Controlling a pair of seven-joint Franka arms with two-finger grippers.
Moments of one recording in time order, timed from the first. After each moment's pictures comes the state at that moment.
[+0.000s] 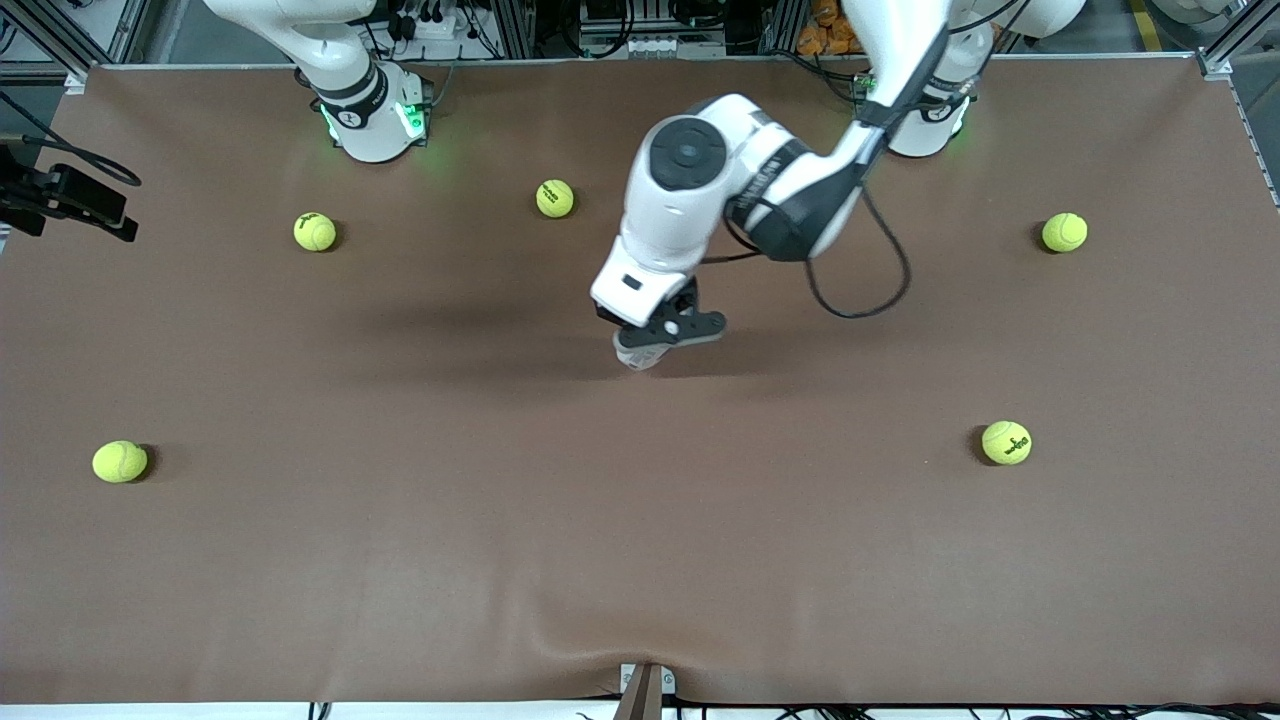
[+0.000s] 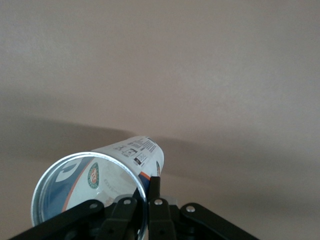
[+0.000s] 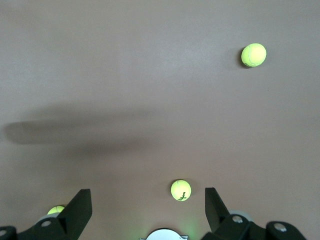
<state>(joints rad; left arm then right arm) -0.70 0.55 -0.14 -1.39 0.02 2.06 -1.03 0.01 0.00 -0.05 -1.45 0.00 1.37 0.04</state>
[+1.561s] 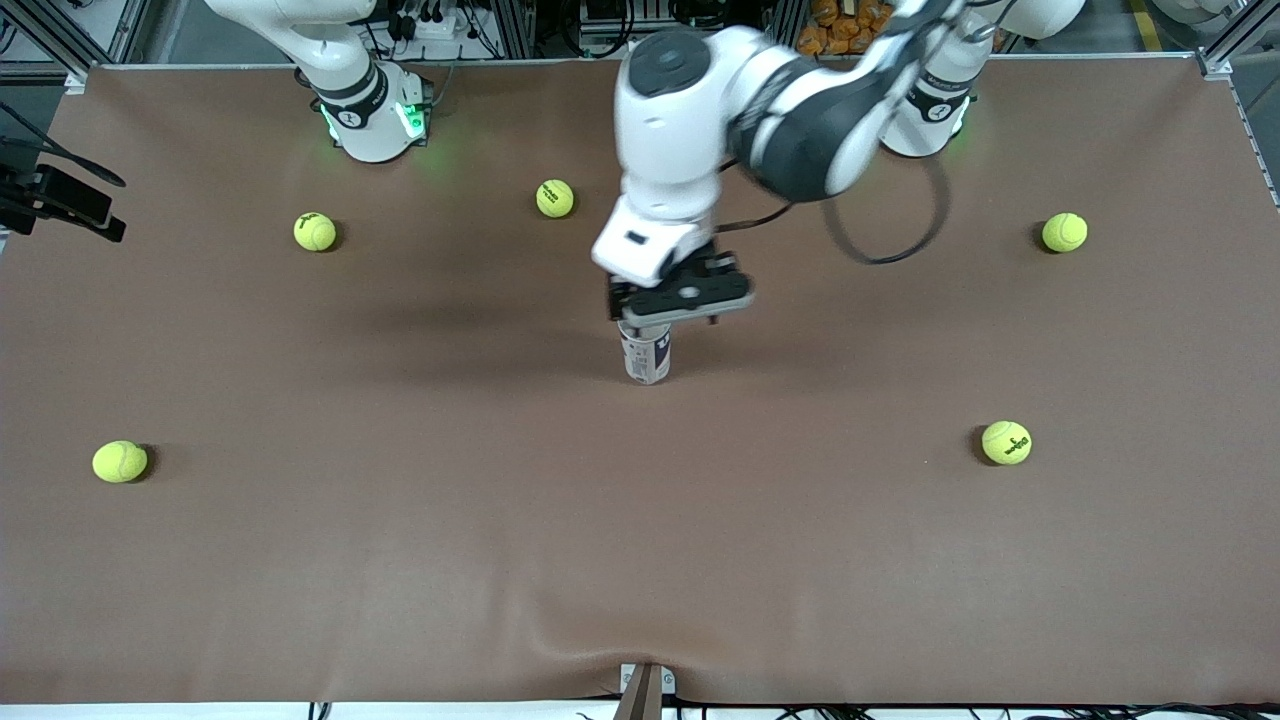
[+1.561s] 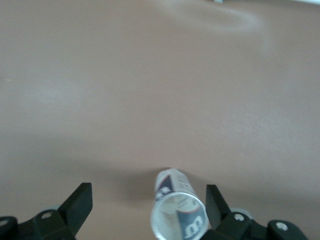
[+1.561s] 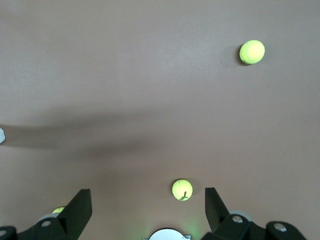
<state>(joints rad) -0.67 0.42 -0.10 -1.33 0.20 1.88 -1.00 -0.01 0.00 -0.05 -1.45 0.01 1.37 0.04</state>
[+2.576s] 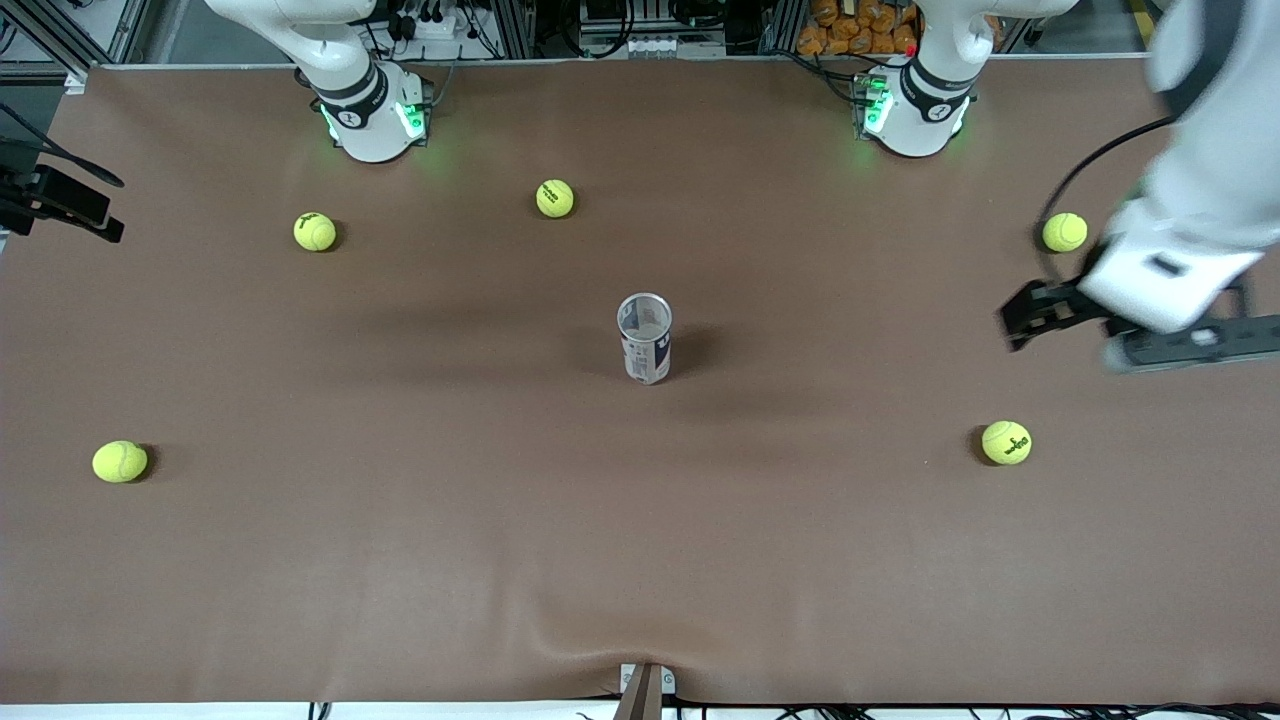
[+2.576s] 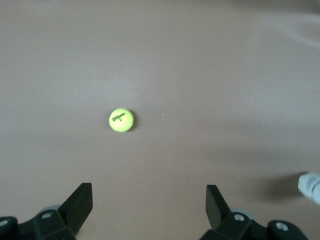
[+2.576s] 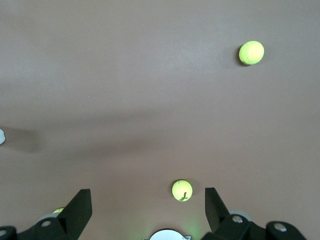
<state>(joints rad) -0.09 0.18 -0.10 -1.34 0.09 1.57 -0.24 -0.02 0.00 -0.05 -1.45 0.01 1.38 0.04</state>
